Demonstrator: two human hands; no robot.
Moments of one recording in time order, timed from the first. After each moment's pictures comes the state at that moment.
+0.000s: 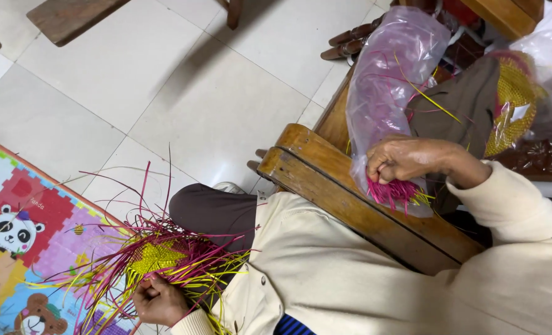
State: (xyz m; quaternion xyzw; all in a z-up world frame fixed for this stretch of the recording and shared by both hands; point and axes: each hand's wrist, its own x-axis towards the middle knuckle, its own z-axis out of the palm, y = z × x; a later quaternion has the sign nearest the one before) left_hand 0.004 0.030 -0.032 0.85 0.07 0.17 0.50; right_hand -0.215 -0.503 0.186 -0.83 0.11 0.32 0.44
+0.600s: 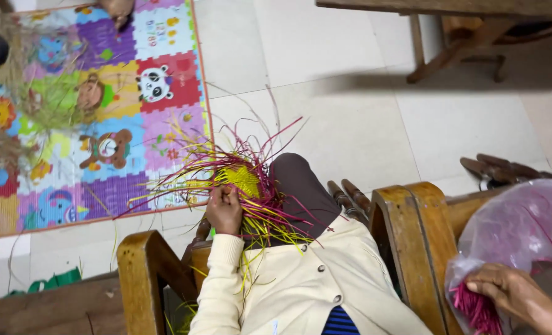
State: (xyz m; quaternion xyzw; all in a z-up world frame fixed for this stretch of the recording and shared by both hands) left_hand 0.001 0.020 -0.007 0.91 0.15 0.21 0.33; right_hand -0.248 -0.551 0.113 -0.92 0.09 0.26 0.27
